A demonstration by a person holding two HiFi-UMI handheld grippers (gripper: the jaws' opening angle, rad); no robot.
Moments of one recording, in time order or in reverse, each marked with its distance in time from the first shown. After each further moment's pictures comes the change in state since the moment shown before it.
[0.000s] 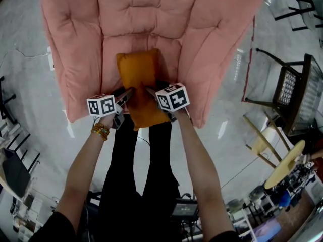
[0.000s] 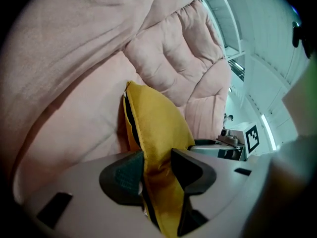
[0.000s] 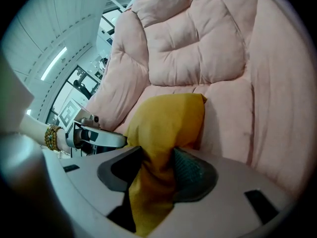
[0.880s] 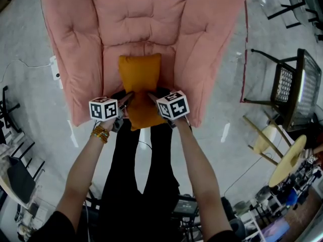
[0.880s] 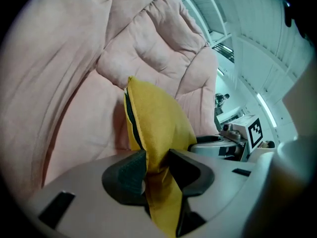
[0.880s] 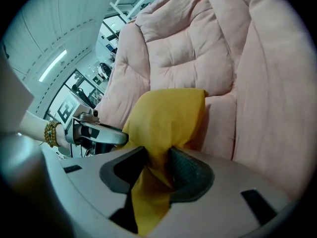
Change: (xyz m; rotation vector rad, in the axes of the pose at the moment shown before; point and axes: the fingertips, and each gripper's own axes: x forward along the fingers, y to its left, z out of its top) left arm -0.019 -0.041 0.022 0.206 0.055 0.030; right arm -0.042 0.016 0.011 0.008 -0.081 -0.051
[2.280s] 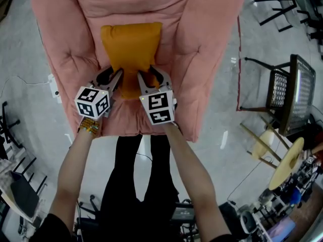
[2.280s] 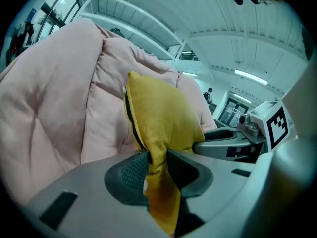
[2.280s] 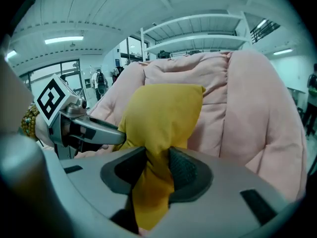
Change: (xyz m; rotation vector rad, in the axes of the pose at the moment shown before) left arm -0.035 -0.036 0.233 0.493 -0.345 0.080; right arm -0.050 0.002 0.227 -0.302 -0.459 -0.371
